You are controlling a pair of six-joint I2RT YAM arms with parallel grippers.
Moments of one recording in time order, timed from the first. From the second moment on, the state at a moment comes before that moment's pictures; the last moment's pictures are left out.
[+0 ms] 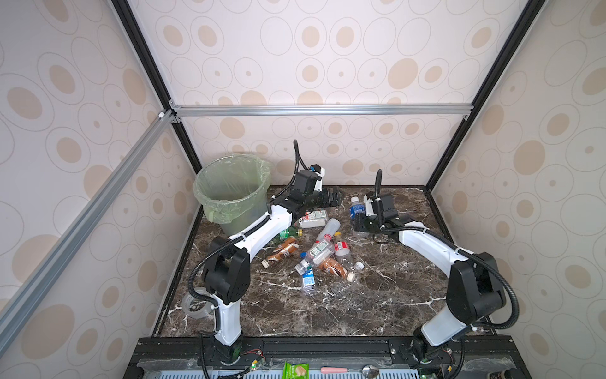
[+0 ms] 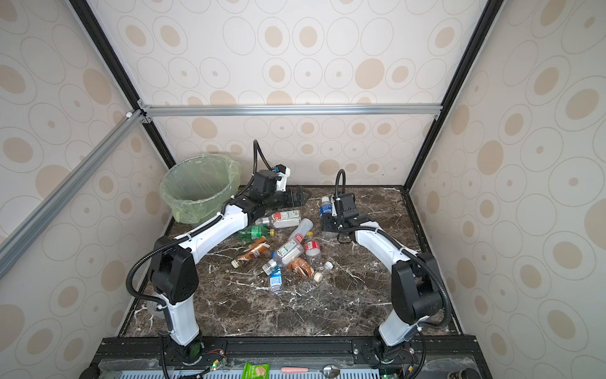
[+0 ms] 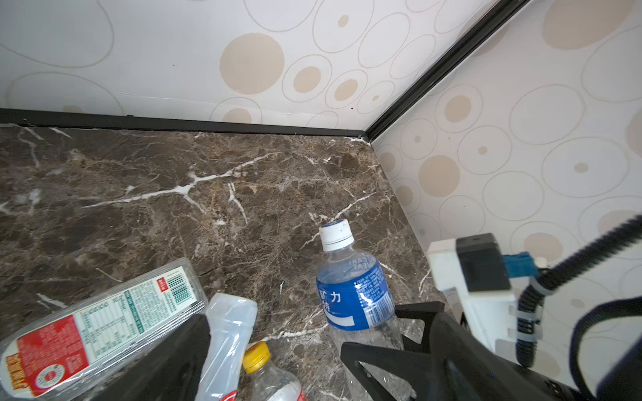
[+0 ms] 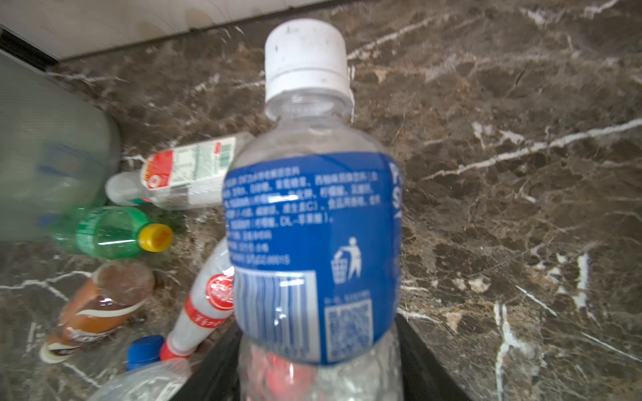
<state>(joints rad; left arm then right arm) -0.56 1.90 1.68 -0.22 0.26 -0.56 0.35 1.59 1.19 -0.37 -0.09 0.37</state>
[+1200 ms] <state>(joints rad) -0.57 1.94 1.70 -0.06 0.42 -0.74 0.41 1.48 1.17 -0.16 -0.21 0.45</state>
